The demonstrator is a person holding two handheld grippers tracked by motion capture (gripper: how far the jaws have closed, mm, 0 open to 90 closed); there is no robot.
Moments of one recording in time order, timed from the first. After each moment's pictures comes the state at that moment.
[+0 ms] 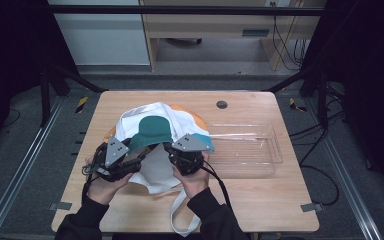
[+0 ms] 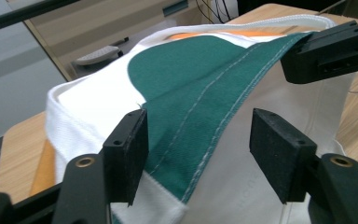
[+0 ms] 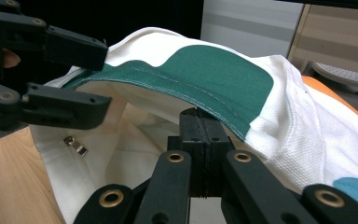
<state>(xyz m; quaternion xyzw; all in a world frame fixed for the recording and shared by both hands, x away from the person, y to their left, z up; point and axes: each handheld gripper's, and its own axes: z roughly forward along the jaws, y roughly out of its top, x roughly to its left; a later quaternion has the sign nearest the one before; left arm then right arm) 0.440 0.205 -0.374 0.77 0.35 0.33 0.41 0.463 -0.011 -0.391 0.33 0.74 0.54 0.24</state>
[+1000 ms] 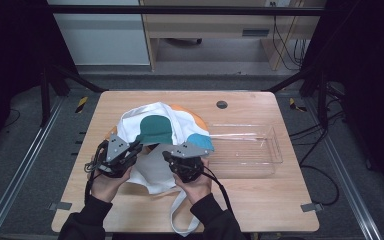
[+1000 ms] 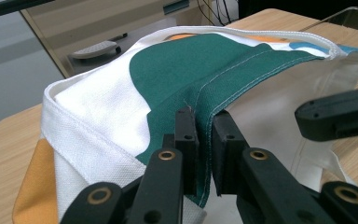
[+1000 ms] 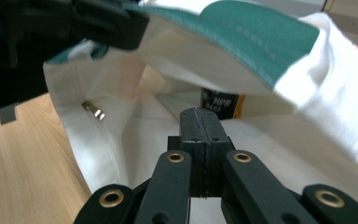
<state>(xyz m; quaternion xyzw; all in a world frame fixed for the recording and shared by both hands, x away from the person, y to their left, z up) 0.445 0.205 -0.372 0.76 0.37 0.32 0.43 0.455 -0.013 -0.409 0.31 0.77 0.51 0.20</state>
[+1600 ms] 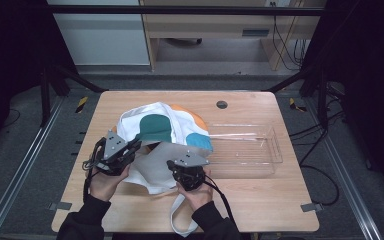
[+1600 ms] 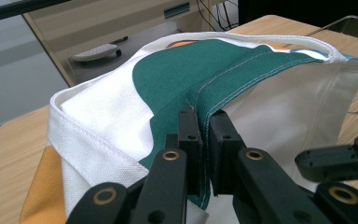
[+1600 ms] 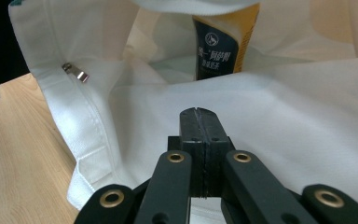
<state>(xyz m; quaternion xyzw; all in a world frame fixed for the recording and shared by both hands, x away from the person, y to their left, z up) 0.446 0.207 -0.365 0.76 0.37 0.32 0.43 0.450 -0.017 -0.448 0.34 0.78 0.50 0.19</state>
